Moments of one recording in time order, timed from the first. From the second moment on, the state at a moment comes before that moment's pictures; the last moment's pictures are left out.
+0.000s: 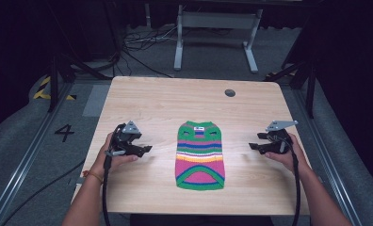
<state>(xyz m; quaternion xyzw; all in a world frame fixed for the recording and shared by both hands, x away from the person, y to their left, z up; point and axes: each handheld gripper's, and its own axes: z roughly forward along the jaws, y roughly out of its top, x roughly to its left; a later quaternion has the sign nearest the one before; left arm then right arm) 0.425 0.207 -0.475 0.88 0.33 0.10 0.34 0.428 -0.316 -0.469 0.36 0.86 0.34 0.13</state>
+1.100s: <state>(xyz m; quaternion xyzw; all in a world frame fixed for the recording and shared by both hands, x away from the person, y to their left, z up) 0.513 0.111 -0.484 0.85 0.34 0.08 0.38 0.501 -0.207 -0.477 0.33 0.87 0.36 0.13</state>
